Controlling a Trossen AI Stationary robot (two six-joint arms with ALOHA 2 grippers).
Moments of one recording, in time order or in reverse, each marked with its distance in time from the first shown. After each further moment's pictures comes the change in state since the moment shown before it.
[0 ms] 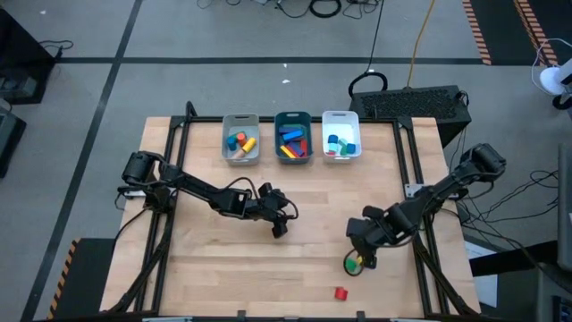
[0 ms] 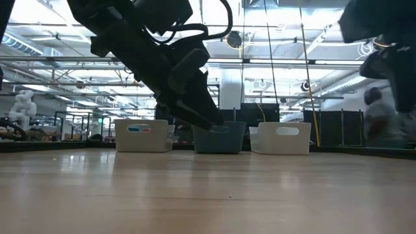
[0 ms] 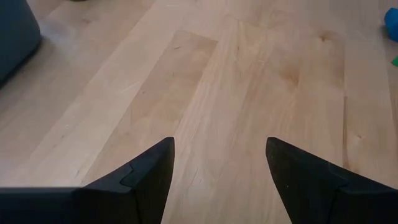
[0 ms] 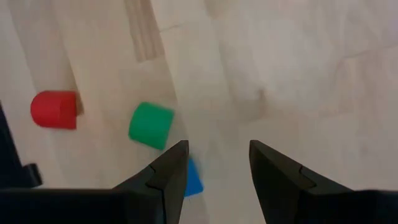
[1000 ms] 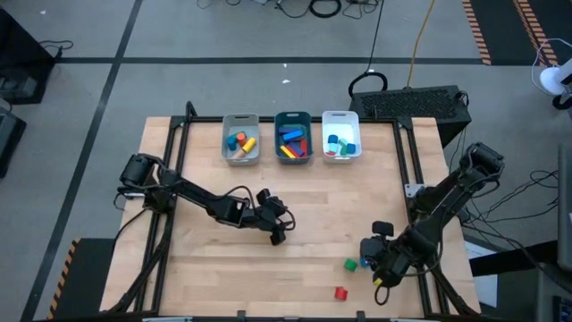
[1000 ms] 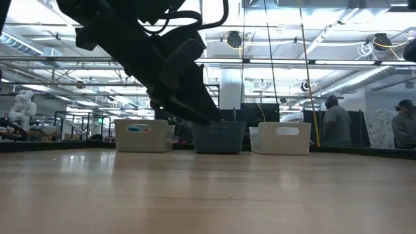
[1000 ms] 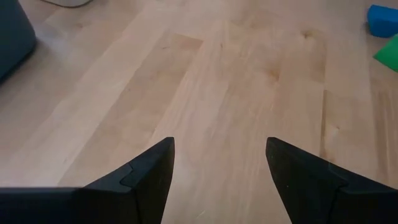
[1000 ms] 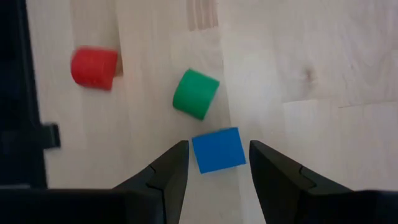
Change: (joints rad) left arm -0.077 0.000 0.000 0.000 -0.087 -0.025; right arm 0.285 0.010 0.000 0.026 0.161 0.143
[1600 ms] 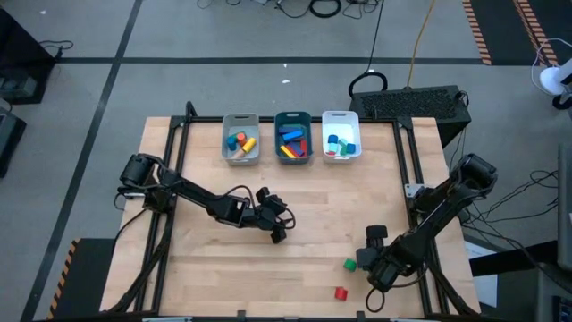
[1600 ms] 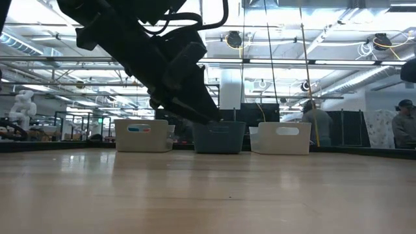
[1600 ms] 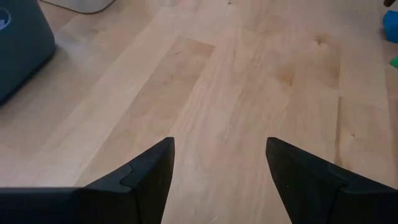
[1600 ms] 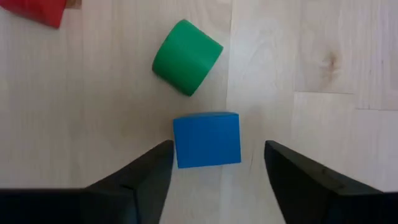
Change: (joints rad) left arm 0.001 0.000 0.000 0.000 -0.040 0.000; right arm 0.002 0.162 0.000 -0.002 -0.034 -0.179
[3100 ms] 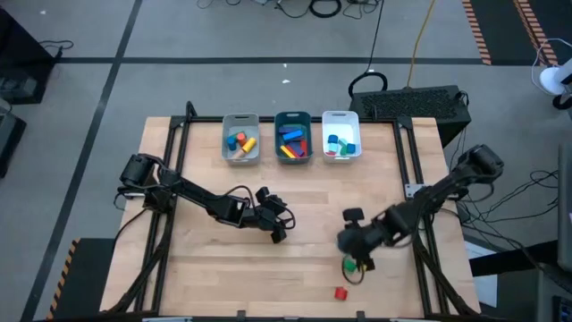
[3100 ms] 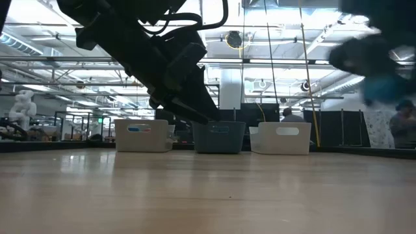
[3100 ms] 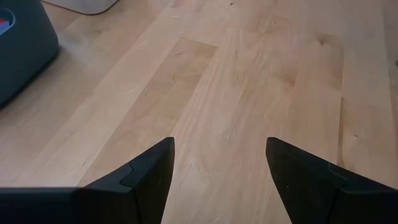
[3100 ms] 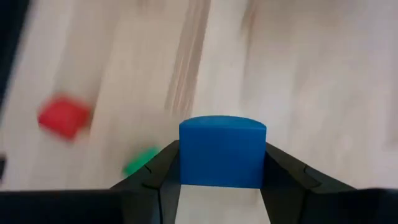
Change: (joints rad) left arm -0.001 0.000 0.000 -0.002 -0.011 0.001; right arm -0.287 -0.136 -0.001 0.179 -0.041 -0.431
